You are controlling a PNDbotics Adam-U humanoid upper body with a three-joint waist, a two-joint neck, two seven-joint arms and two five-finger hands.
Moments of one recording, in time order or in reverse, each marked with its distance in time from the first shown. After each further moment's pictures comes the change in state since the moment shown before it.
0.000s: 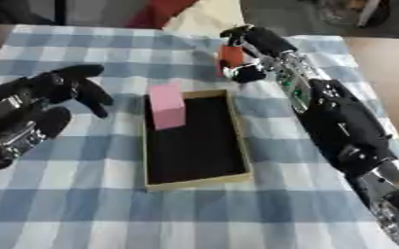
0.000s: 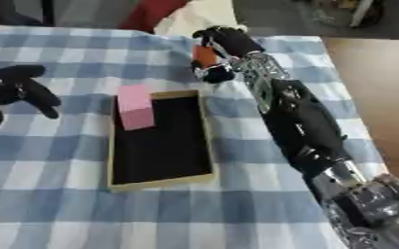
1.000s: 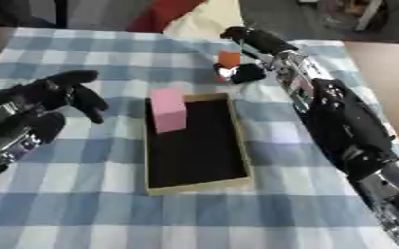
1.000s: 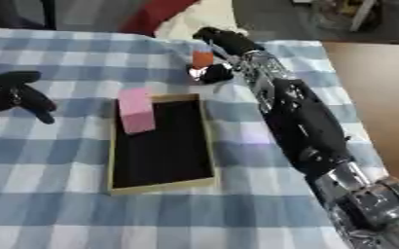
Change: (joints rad) left arm 0.012 0.000 0.006 -0.001 -0.002 0.002 0.005; right arm 0.000 -0.029 -0.034 0.031 -0.021 0.091 0.180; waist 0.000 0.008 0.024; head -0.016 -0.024
